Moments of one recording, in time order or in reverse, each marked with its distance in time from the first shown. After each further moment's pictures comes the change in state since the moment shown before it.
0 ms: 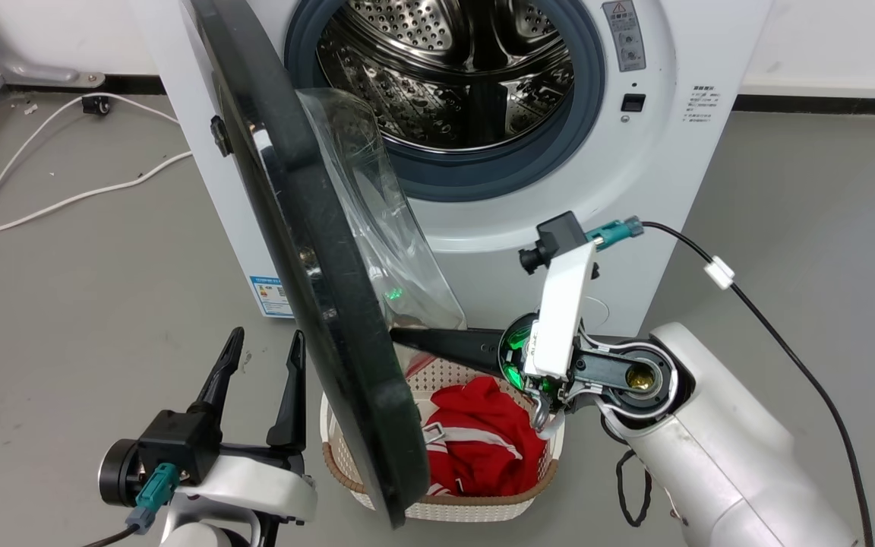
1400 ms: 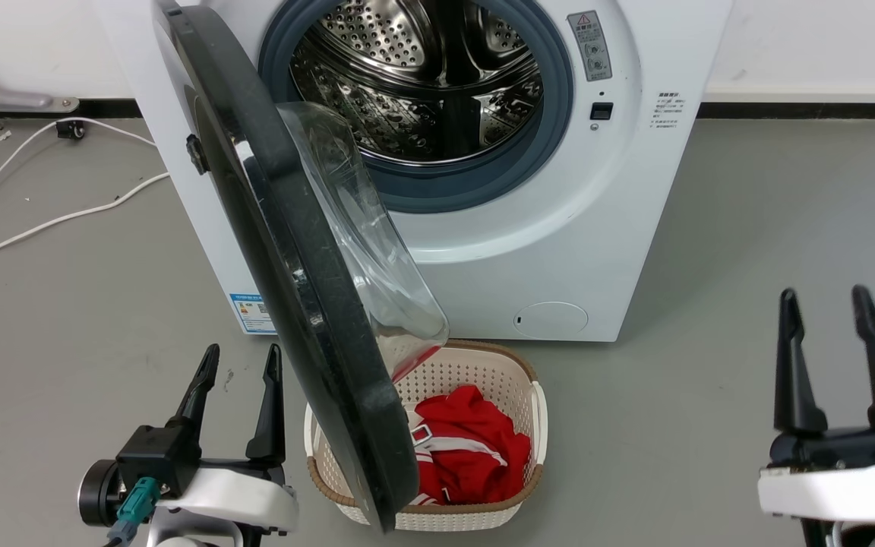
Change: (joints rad) left arm 0.034 -0.010 0.056 0.001 0.013 0.000 0.000; right arm 0.674 0.001 -0.667 -0.644 -1.467 0.002 -0.997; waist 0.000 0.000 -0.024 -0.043
